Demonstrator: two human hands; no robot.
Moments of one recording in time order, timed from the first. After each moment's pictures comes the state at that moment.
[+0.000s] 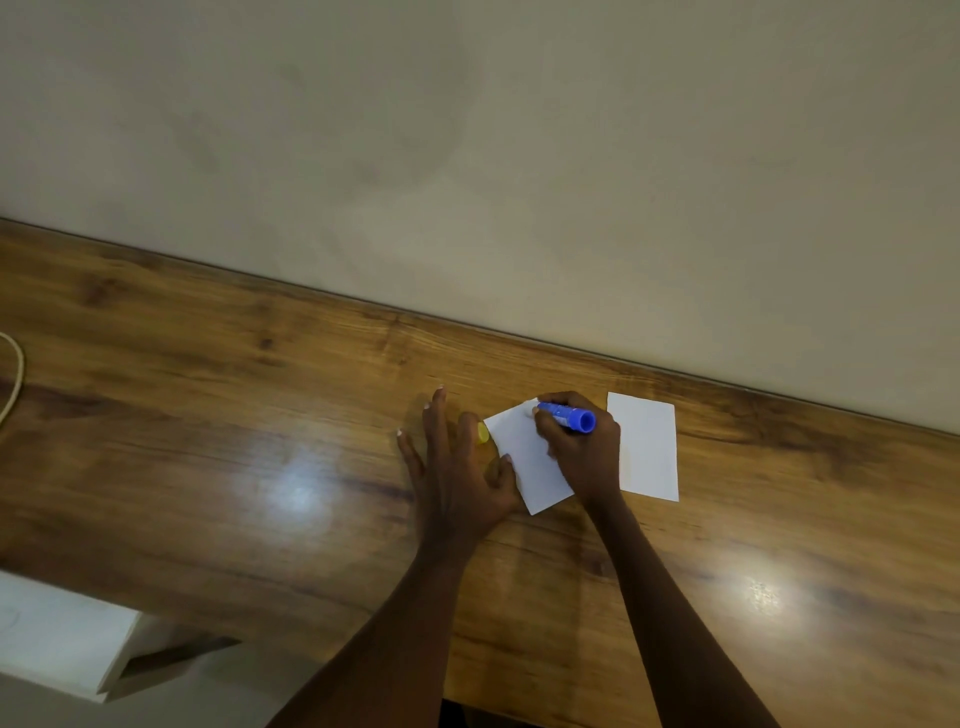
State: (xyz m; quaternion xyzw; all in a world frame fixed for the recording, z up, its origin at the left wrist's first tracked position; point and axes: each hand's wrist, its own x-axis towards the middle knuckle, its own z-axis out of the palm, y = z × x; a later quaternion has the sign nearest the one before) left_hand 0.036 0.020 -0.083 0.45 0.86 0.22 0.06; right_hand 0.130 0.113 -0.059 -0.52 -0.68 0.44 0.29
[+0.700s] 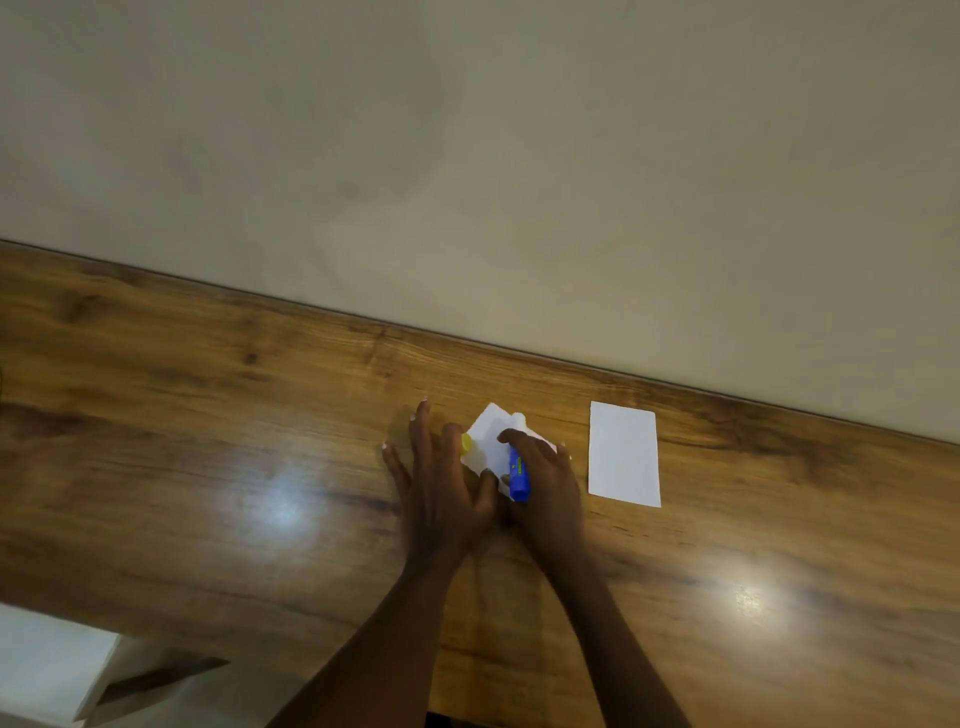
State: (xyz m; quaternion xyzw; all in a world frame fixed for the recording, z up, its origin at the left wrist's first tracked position) left_hand 0.035 0.019 -0.081 0.45 0.85 0.27 0.08; right_hand 0.130 0.070 -0.060 -0.51 -0.78 0.35 0.11
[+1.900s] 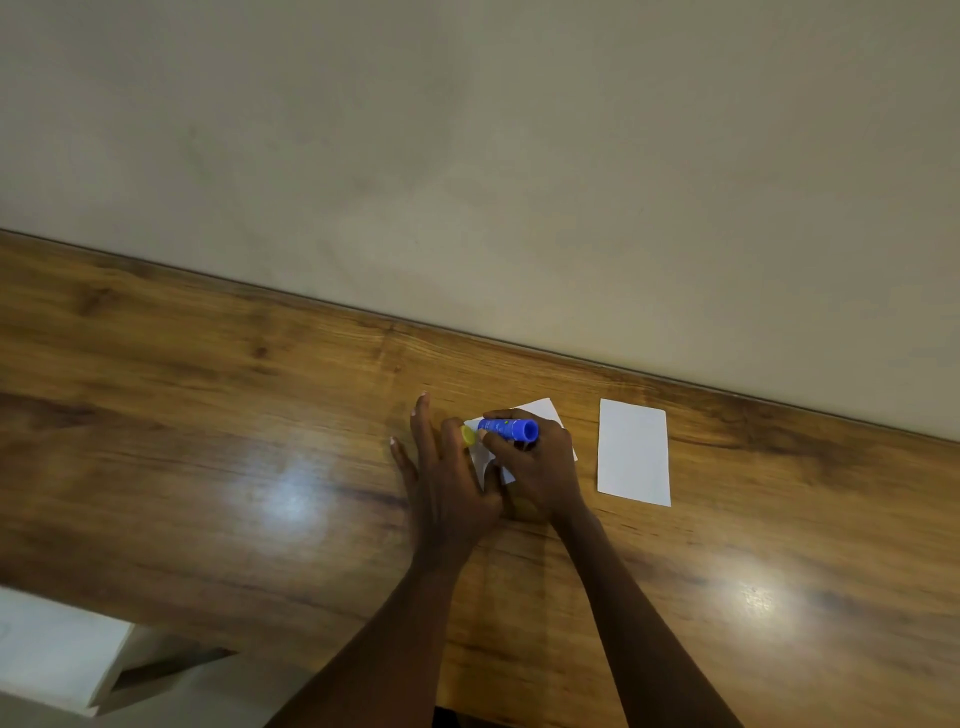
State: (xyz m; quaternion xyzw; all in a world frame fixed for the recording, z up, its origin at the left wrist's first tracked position) left_hand 0.034 0.019 -0.078 0.43 0.85 0.29 0.10; right_hand 0.108 0.093 -0.053 -0.47 -0.69 0.50 0.23
